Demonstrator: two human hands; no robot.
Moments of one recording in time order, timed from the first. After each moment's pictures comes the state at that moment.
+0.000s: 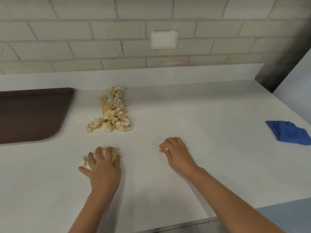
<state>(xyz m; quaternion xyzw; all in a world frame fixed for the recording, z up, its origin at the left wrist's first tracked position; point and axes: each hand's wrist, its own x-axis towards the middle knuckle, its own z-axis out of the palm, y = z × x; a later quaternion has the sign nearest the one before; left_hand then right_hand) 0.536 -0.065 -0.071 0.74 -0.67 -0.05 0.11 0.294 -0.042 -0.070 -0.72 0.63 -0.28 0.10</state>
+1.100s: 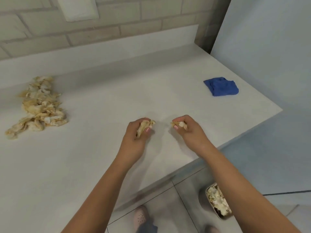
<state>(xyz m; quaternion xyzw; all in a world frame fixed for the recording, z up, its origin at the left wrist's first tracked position) 0.342 0.001 -0.011 0.40 -0.72 -0.50 0.28 0.174 0.088 -0.011 -0.37 0.74 -0.48 0.31</state>
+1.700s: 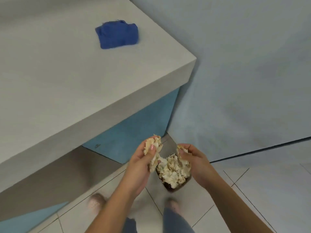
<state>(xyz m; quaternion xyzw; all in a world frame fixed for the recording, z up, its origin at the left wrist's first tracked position) 0.094 0.285 -0.140 0.37 -0.37 -0.84 0.16 -0.041 0.403 -0.191 -0.03 0.65 -0.59 0.49</state>
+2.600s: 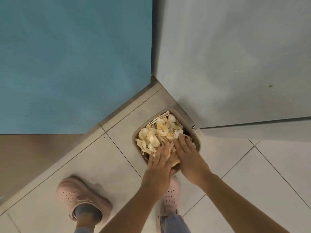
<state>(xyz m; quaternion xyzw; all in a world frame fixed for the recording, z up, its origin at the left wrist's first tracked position) 0.060 0.419 -0.658 0.15 -0.95 -0.22 -0.17 -0.071 0.503 -0.631 -0.44 0.81 0.04 0.38</state>
